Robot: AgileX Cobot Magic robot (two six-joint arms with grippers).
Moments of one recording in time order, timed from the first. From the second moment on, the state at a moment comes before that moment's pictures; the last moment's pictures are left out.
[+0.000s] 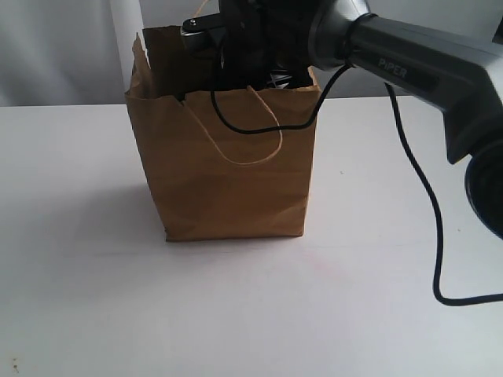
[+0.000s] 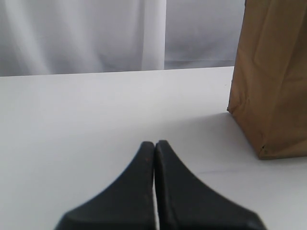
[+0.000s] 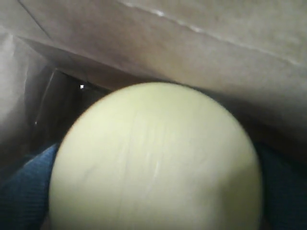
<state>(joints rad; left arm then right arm) 0.02 0.00 0.00 0.23 0.32 -0.23 0.37 2.25 -2.11 -0.16 1.02 0.30</state>
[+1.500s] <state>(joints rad) 0.02 0.00 0.00 0.23 0.32 -0.23 0.40 1.87 -2.11 -0.17 1.20 0.17</state>
